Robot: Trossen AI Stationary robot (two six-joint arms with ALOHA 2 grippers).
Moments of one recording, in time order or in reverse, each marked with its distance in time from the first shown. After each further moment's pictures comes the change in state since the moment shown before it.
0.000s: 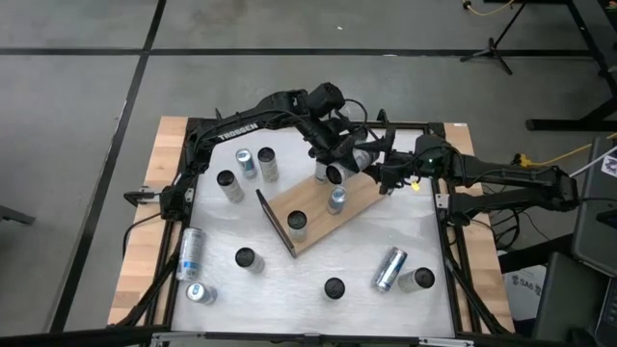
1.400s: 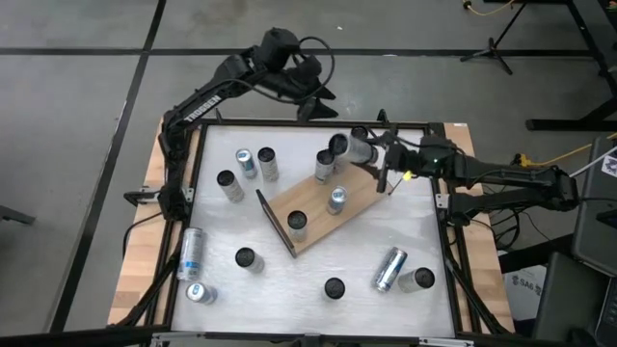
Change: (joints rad) left arm 0.213 -0.184 0.001 0.091 -0.165 0.780; right arm -0.001 0.000 0.000 0.126 0.049 0.649
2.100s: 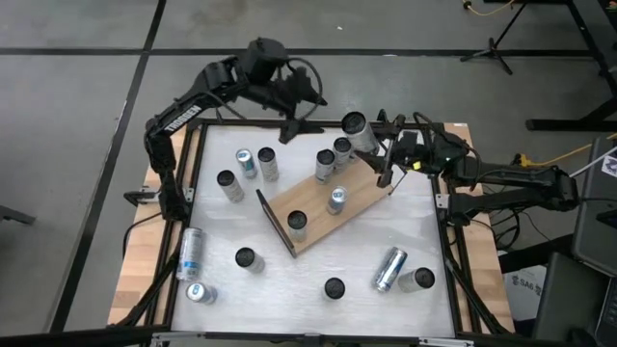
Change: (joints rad) left arm -0.126 -0.105 -0.001 -0.129 -0.181 0.340; right arm 0.000 0.000 0.000 0.243 -0.023 0.215
